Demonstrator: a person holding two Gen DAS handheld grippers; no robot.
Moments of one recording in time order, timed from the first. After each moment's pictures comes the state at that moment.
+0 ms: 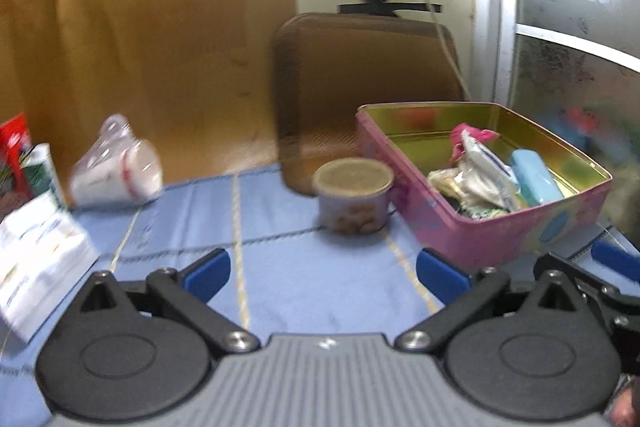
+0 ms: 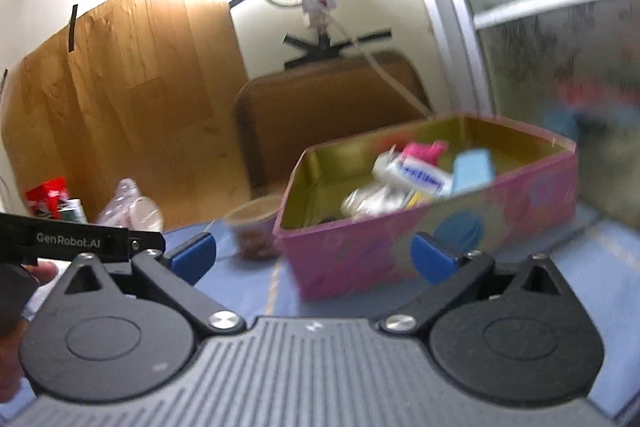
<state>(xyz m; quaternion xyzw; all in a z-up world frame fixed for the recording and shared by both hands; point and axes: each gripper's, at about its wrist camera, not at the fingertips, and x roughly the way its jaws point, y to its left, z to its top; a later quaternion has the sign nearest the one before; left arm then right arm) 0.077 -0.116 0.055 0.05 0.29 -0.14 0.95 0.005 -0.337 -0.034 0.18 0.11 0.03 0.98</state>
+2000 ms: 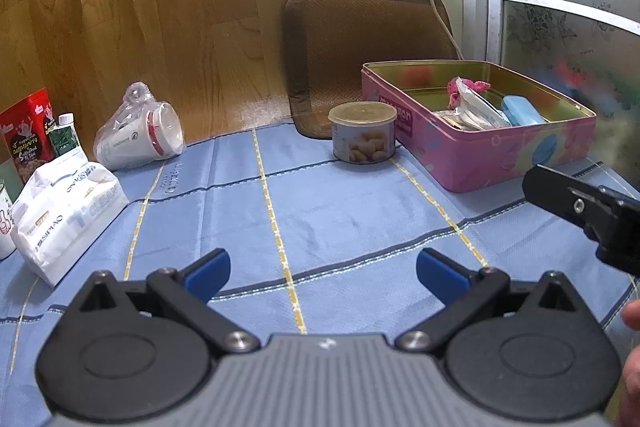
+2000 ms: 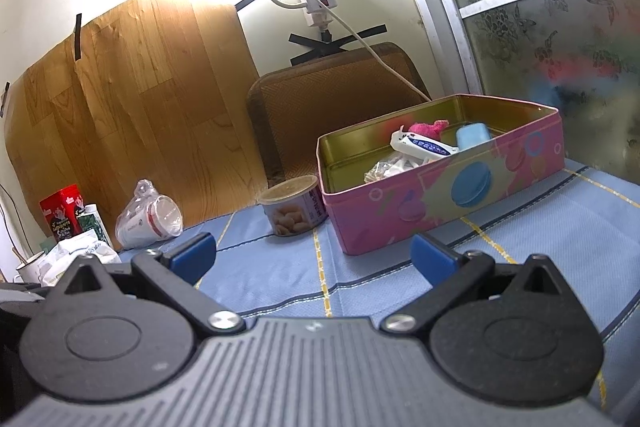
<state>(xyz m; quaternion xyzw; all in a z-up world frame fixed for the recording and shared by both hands) 0.020 -0.085 0.031 0.09 0.30 -0.14 0.94 -0.039 -0.286 -0.035 0.20 0.11 0.00 0.97</state>
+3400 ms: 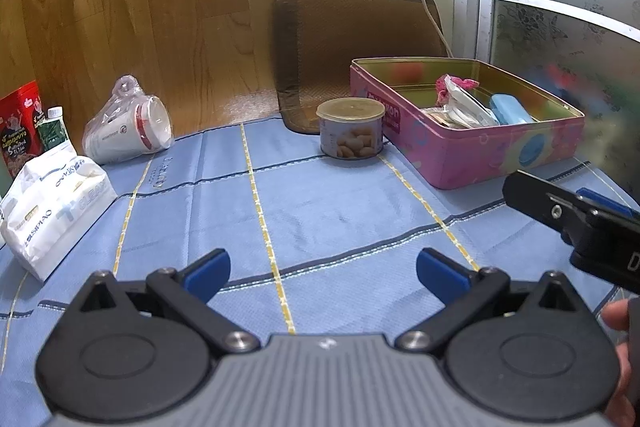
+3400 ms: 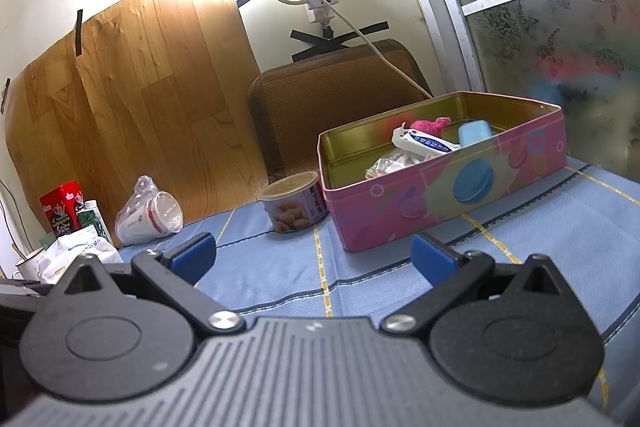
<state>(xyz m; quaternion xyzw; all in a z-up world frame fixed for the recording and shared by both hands) 0.018 -0.086 0.033 0.08 0.31 -0.16 0.93 -0.037 -0.284 -0.037 0.20 0.11 0.00 0.97</state>
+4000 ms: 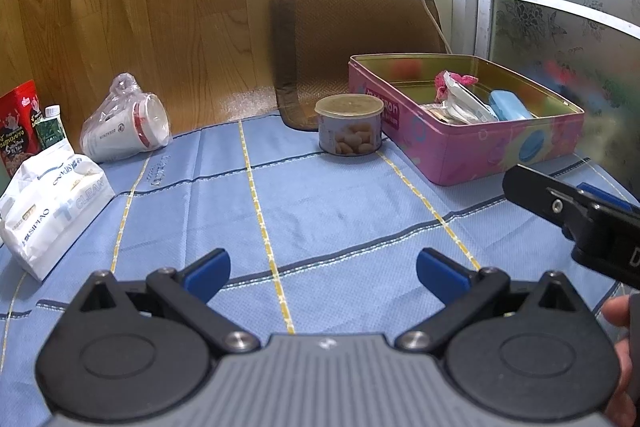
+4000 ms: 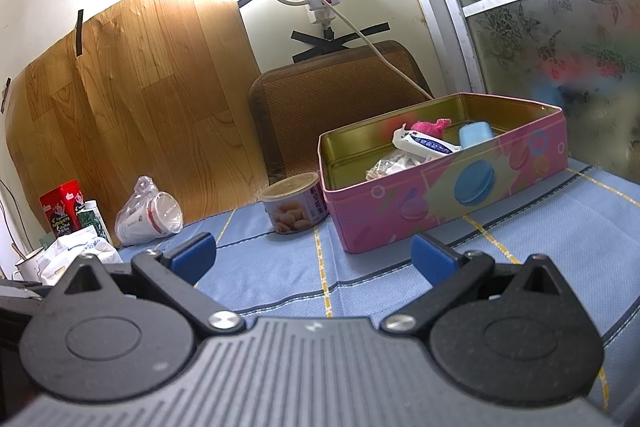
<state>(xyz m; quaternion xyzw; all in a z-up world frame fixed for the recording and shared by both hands) 0.020 -0.086 0.031 0.08 0.32 -0.16 0.93 -0.036 -0.284 -0.037 0.20 0.11 0.00 0.97</state>
